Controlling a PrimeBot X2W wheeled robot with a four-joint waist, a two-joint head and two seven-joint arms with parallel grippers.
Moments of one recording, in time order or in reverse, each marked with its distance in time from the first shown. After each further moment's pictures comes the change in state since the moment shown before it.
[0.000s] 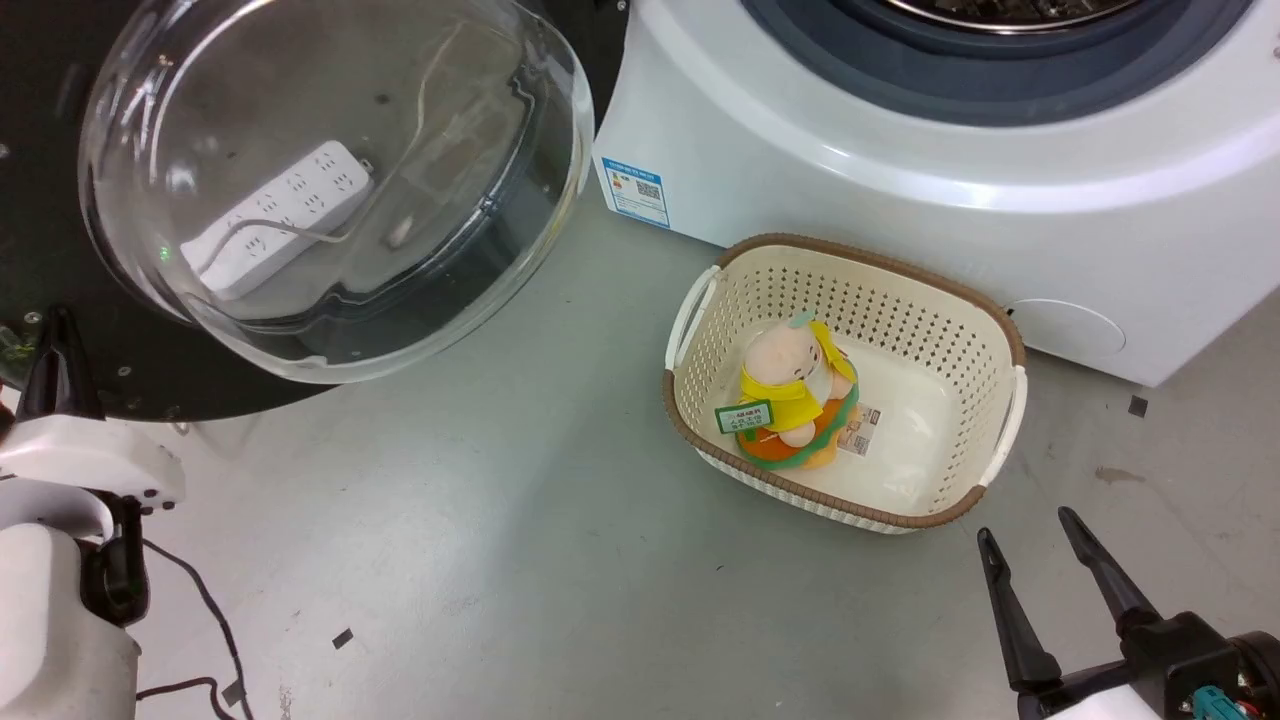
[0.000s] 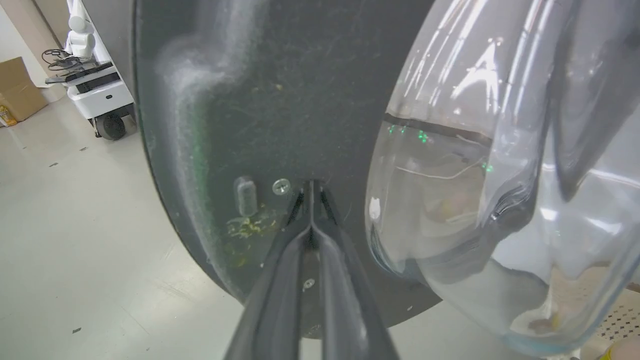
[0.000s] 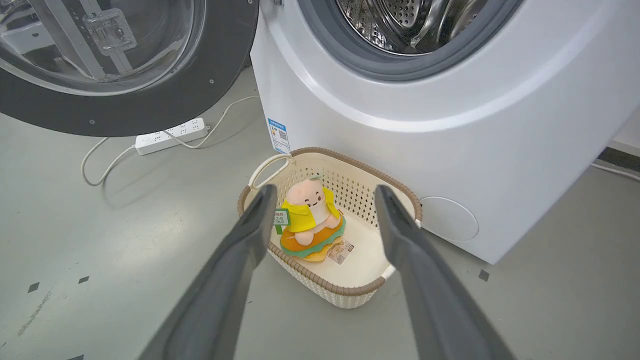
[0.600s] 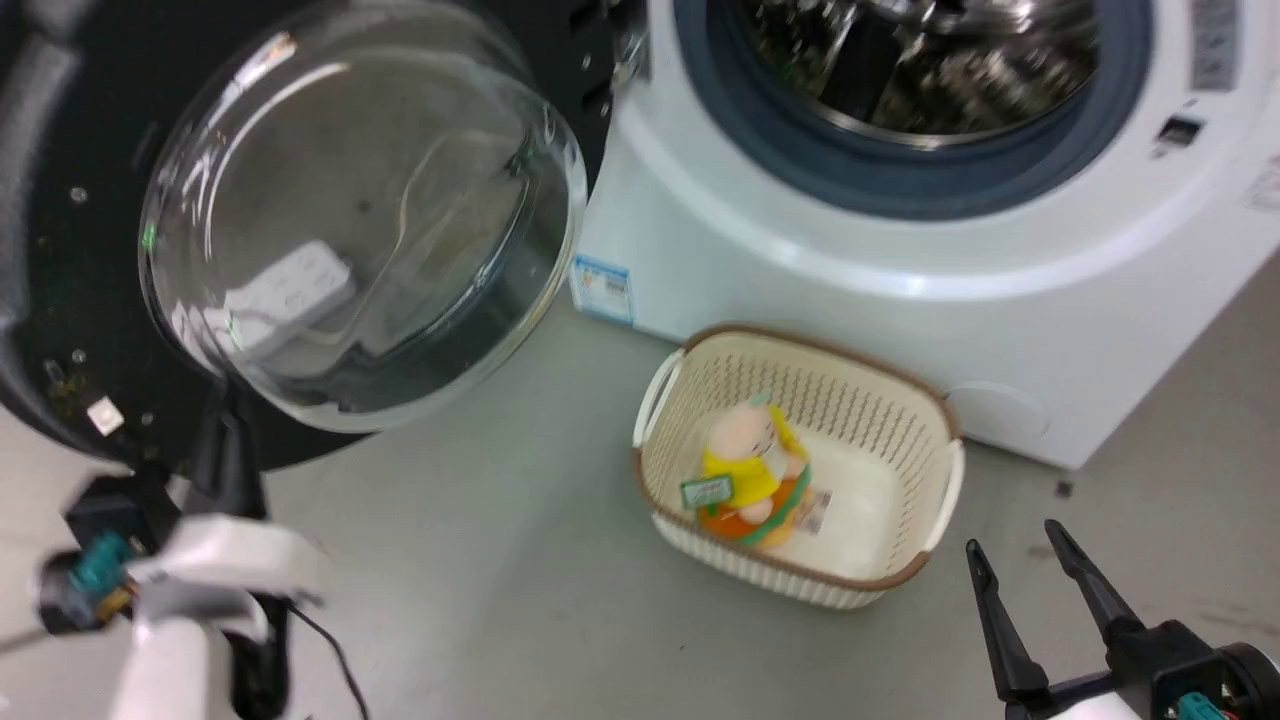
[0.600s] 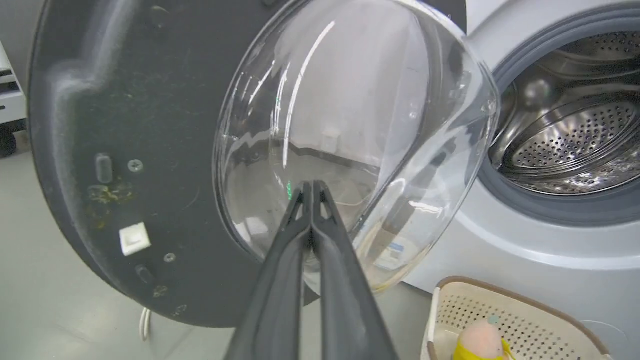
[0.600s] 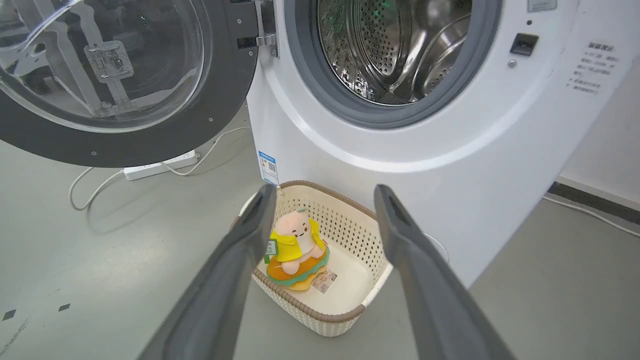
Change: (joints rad) left arm 0.196 -0.201 0.026 -0.242 0.125 -0.072 0.000; right arm -0.002 0.016 0.001 0.034 0.001 0.000 -0.013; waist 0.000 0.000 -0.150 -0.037
